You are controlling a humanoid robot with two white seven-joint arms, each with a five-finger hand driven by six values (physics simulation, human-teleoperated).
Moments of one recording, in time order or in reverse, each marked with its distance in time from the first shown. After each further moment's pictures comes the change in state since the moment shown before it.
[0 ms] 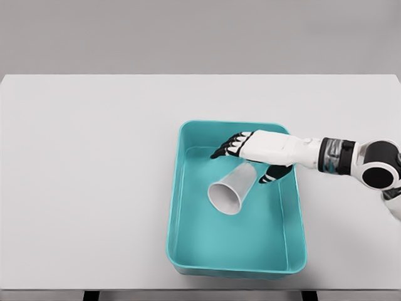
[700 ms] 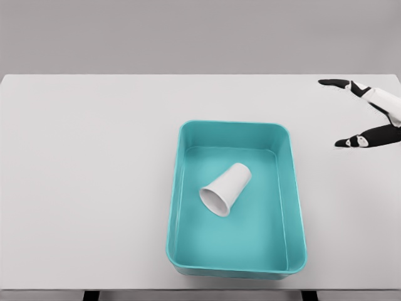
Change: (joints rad) left arm 0.000 0.000 0.000 0.000 0.000 0.000 0.000; right arm 0.261 -0.128 -0.487 0.268 -0.606 -0.249 0.000
